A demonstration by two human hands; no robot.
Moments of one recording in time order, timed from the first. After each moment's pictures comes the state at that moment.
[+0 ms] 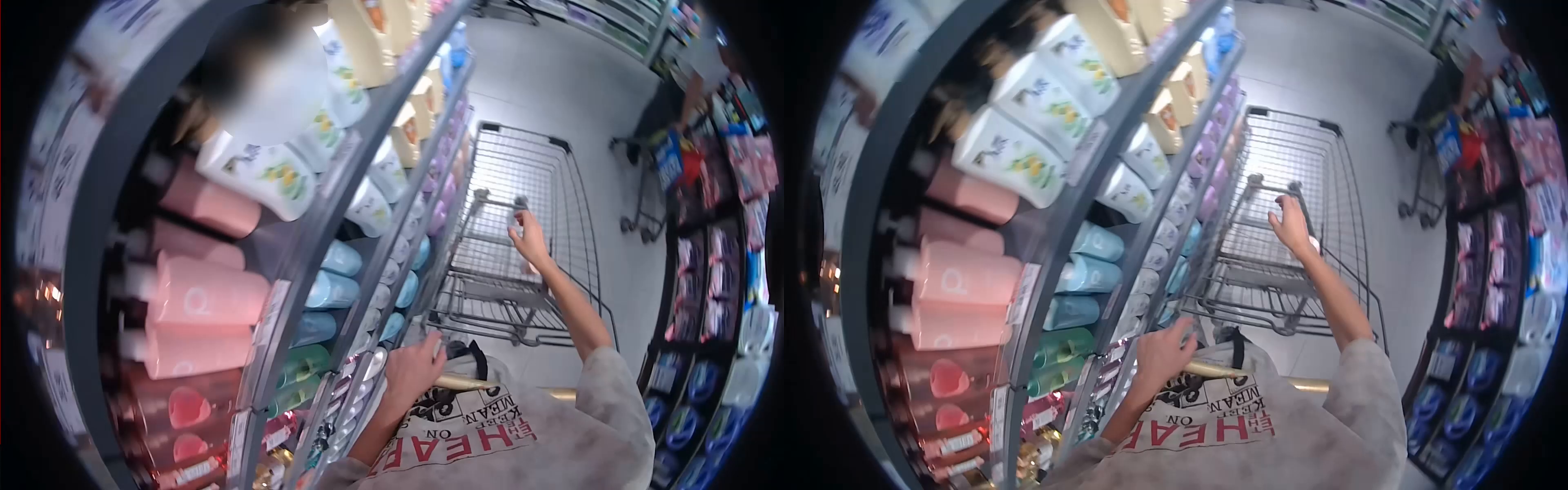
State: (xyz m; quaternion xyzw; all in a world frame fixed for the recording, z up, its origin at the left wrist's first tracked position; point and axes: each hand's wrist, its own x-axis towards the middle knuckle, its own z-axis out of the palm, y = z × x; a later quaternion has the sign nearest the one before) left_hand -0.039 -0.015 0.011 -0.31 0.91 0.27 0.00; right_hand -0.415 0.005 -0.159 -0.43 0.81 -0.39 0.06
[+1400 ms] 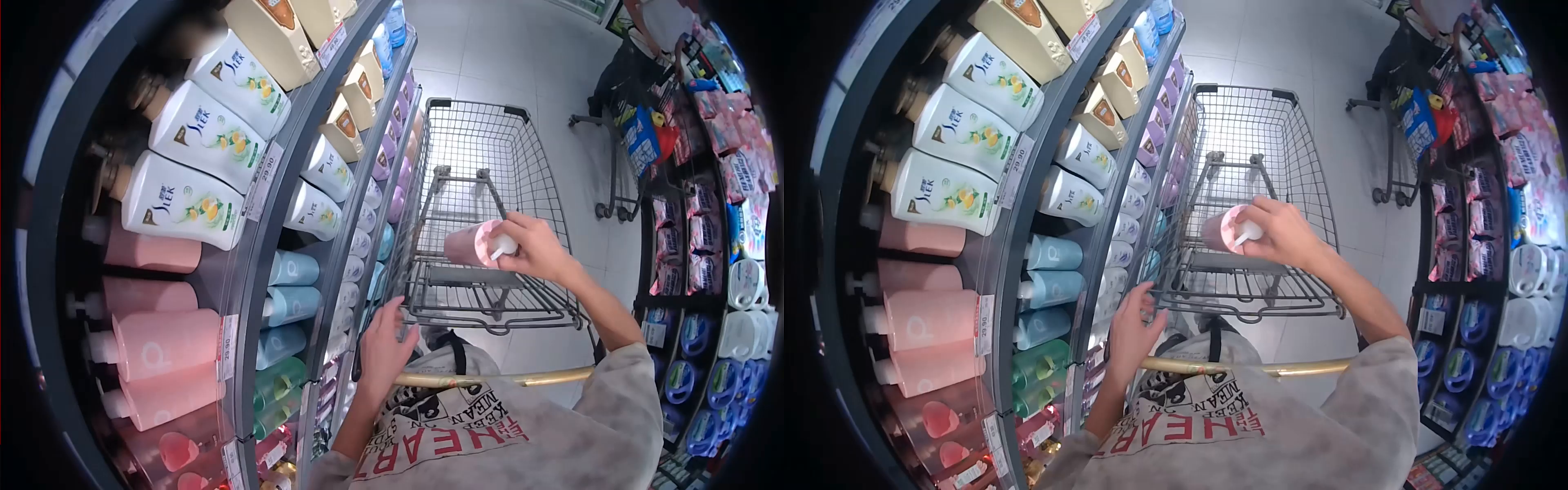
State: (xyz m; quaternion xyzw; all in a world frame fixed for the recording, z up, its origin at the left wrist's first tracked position) left_hand -0.083 -0.045 0.006 -0.39 0.84 0.38 -0.04; right_hand -0.387 0.077 0.043 -0.59 0.76 -0.26 0.12
